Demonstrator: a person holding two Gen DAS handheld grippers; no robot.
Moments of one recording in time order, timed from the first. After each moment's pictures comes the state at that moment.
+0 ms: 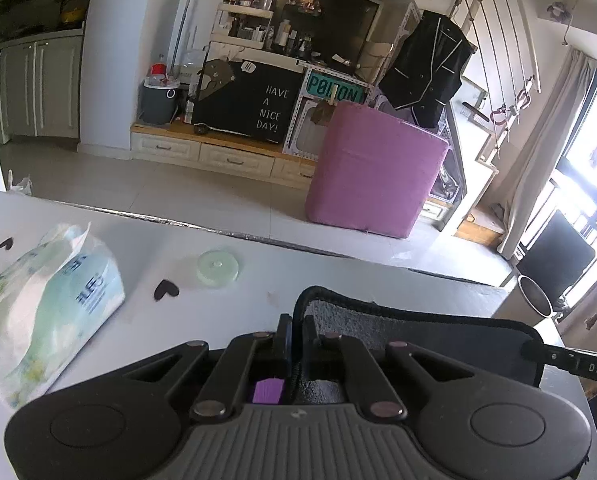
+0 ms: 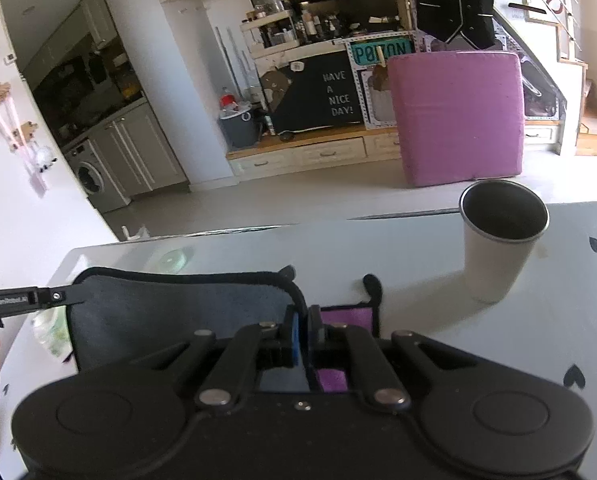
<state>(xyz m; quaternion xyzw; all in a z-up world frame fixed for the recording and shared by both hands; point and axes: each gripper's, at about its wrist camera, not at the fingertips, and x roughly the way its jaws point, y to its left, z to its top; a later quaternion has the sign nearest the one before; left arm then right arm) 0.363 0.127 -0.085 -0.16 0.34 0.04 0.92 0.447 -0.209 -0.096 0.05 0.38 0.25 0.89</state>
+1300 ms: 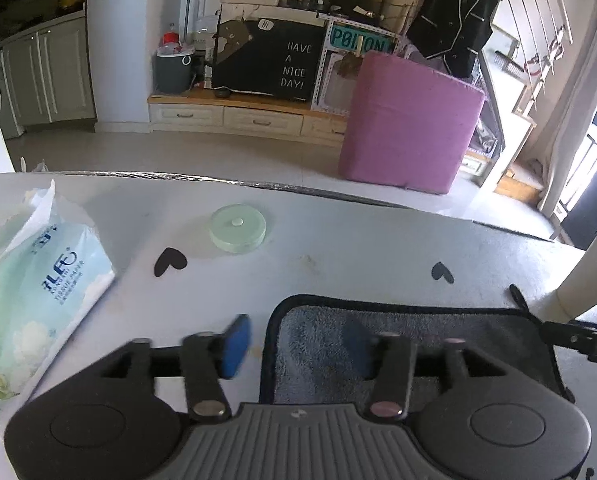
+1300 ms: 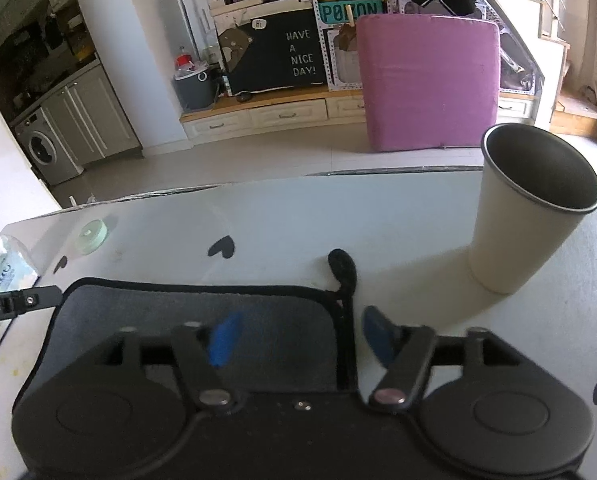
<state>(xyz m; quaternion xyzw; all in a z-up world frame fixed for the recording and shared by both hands) 0.411 0.124 -0.143 -0.12 0.41 0.08 0.90 0.496 -0.173 -0.153 0.01 0.43 0.19 0.88</state>
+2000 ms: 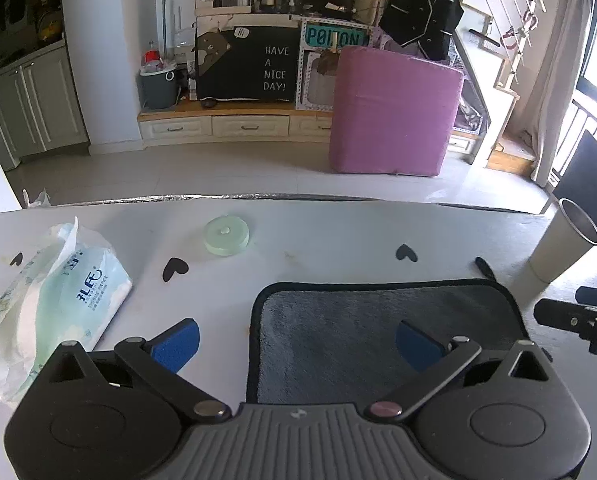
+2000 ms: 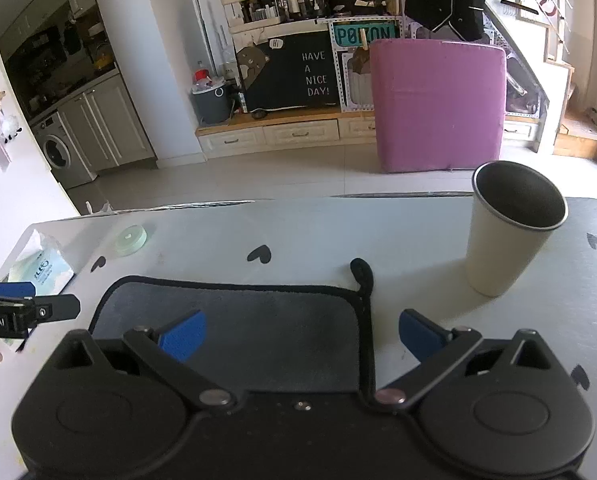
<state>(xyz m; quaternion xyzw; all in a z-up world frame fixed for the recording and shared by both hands) 0.378 0.093 -0.096 -0.07 0.42 0.06 0.90 0.455 -0.174 -0.112 0.01 0.40 0.20 0.89</state>
